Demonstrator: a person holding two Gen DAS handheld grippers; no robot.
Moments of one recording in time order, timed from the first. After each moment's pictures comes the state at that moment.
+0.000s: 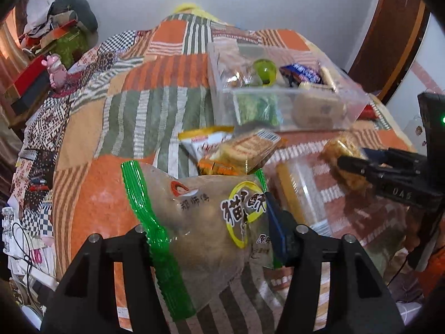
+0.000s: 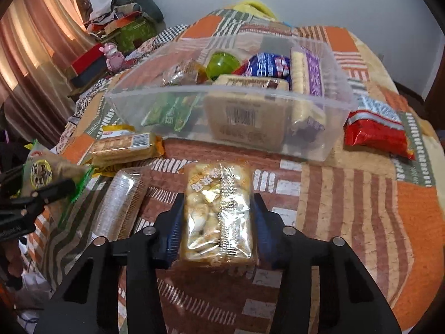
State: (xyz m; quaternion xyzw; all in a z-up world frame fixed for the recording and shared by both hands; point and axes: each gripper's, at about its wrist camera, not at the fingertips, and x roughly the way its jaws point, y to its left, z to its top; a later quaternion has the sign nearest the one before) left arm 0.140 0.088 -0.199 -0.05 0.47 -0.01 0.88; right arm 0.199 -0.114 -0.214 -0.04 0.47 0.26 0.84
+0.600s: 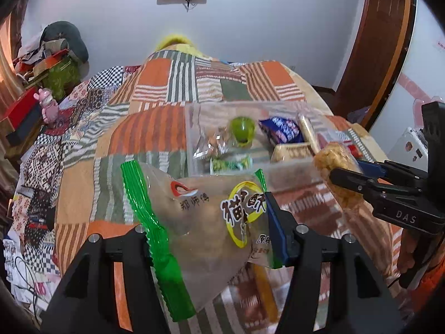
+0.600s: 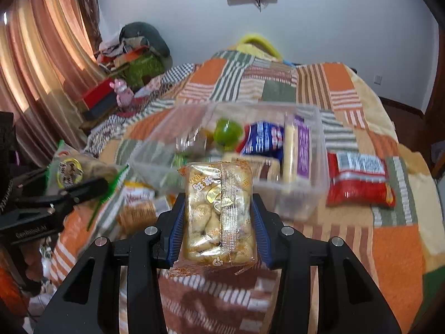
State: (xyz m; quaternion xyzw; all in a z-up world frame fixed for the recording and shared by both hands) left arm 0.184 0.070 -0.143 -0.03 0.40 -0.04 0.91; right arm 0.216 -0.116 -0.157 0.00 0.40 0.27 0.88
